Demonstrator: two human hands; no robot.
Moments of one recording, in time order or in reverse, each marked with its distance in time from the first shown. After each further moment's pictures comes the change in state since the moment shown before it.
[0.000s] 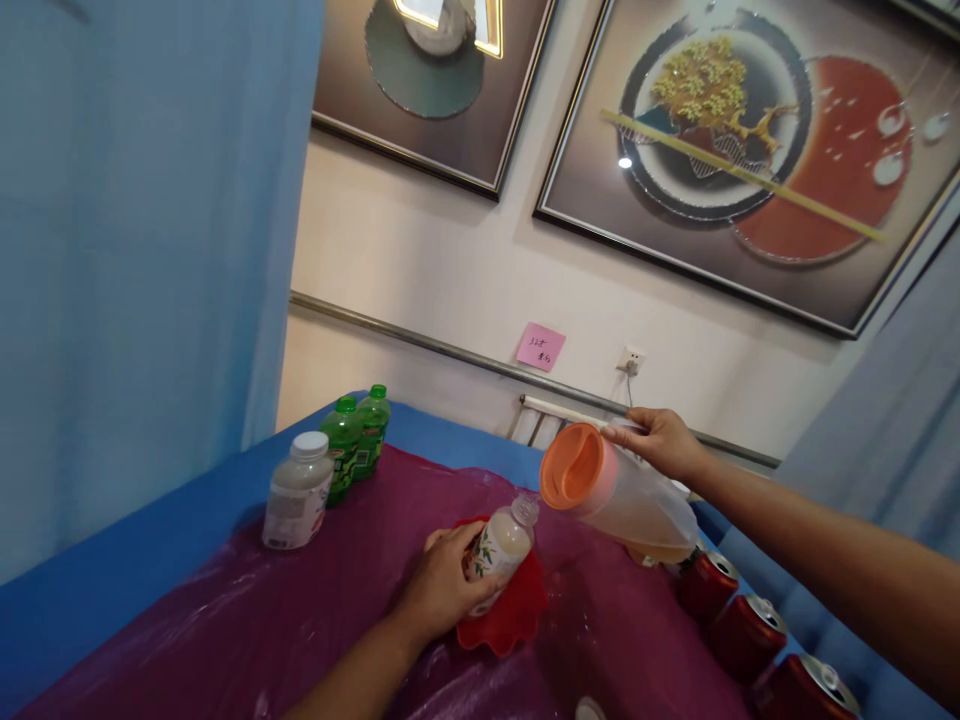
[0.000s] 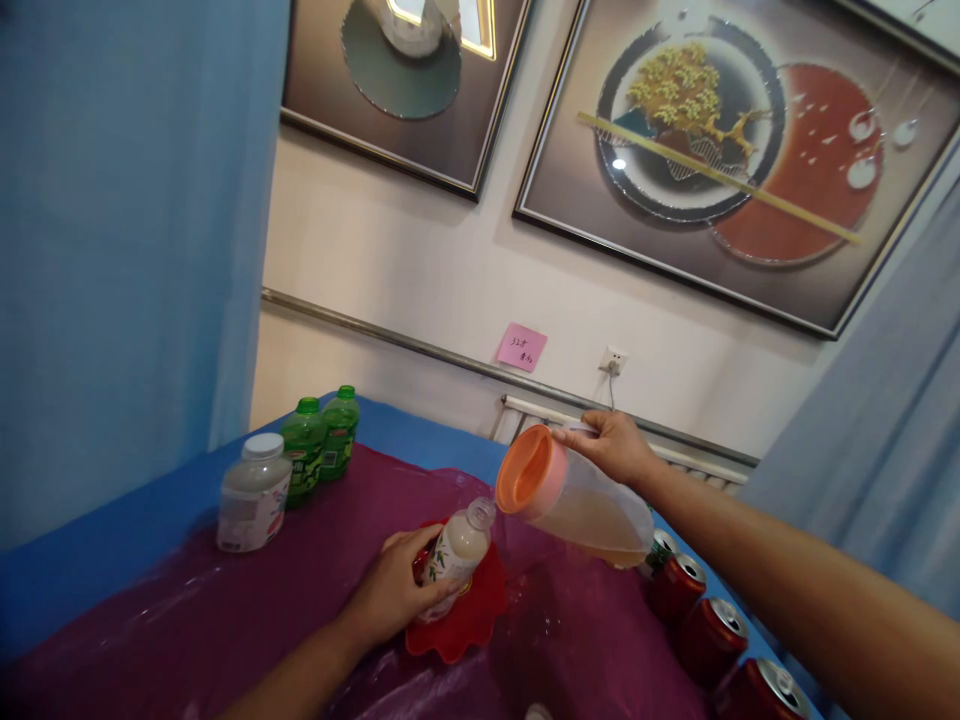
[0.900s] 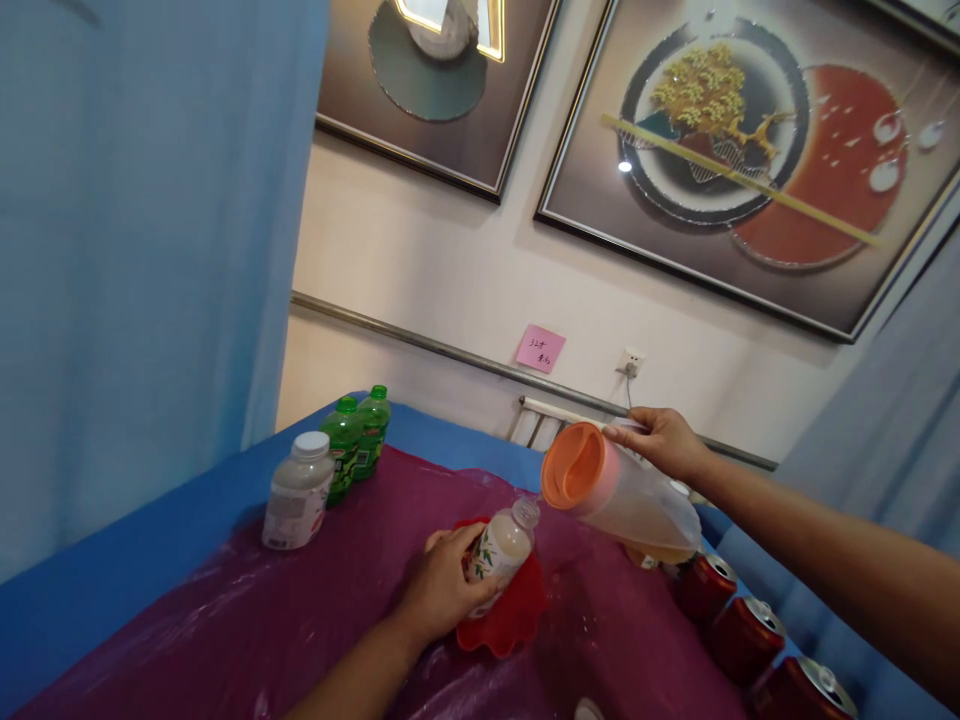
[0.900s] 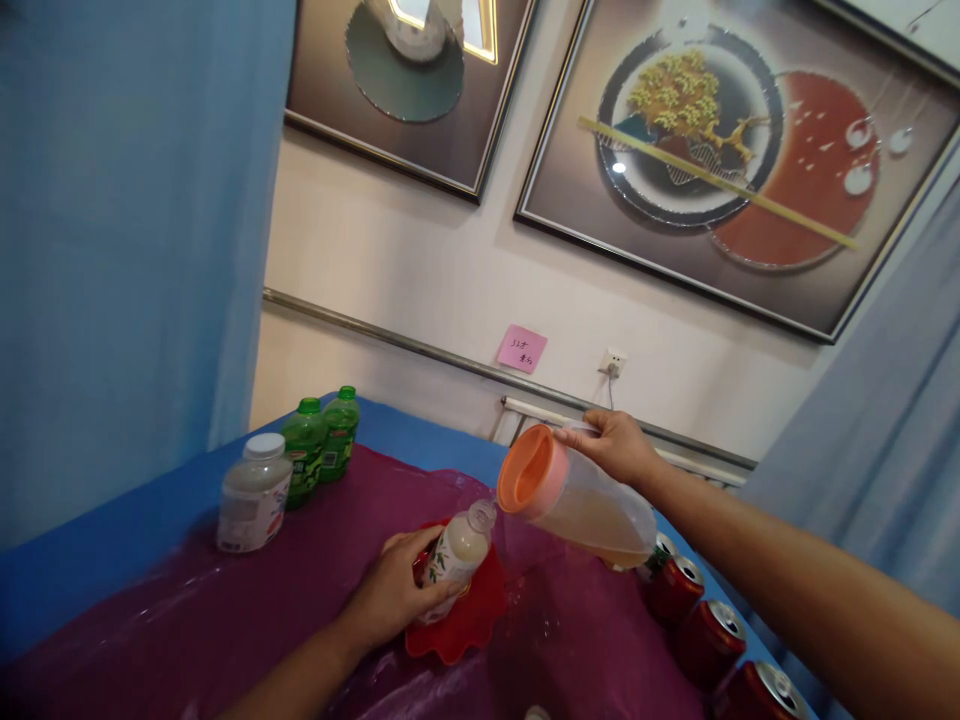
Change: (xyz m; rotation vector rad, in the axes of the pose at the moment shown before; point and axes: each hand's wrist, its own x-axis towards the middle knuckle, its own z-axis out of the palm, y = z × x) left_hand -0.001 0.003 -0.001 -0.019 -0.016 -0.004; right_hand -0.001 -0.005 -0.003 -0.046 0.023 0.001
